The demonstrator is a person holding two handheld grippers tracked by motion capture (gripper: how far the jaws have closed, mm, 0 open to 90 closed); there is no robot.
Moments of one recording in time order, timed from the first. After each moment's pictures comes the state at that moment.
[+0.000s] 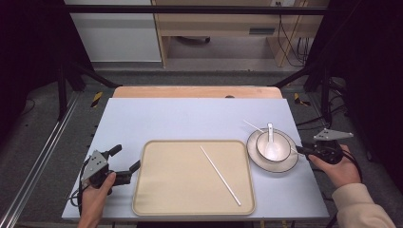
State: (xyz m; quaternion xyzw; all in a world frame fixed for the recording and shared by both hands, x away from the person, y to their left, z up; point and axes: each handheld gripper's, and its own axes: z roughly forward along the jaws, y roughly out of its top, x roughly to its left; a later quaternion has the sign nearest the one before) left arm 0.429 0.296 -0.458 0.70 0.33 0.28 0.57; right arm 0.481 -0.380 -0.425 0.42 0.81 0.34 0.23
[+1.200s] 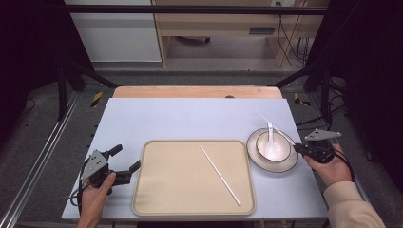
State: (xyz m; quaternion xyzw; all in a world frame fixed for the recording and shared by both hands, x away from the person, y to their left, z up) left arm 0.430 0.297 -0.457 0.70 0.33 0.28 0.57; right arm 0.485 -0.366 -0.430 0.44 0.81 0.30 0.25
